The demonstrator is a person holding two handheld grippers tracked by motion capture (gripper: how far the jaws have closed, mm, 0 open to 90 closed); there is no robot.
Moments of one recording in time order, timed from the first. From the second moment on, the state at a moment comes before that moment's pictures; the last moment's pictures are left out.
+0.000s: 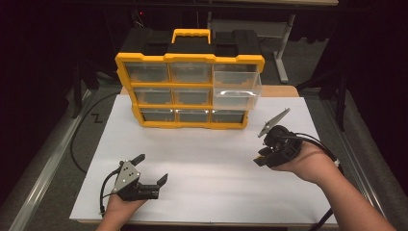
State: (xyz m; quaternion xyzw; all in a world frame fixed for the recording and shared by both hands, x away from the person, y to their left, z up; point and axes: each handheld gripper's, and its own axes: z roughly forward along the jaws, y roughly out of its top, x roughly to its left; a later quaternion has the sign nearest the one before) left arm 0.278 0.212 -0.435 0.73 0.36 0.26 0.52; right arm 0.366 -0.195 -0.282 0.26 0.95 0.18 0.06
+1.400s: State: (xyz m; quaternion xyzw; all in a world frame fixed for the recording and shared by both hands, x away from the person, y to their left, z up) left arm 0.278 0.212 -0.435 0.73 0.35 0.26 0.52; right arm 0.371 -0.191 -0.213 0.25 0.95 0.18 0.07
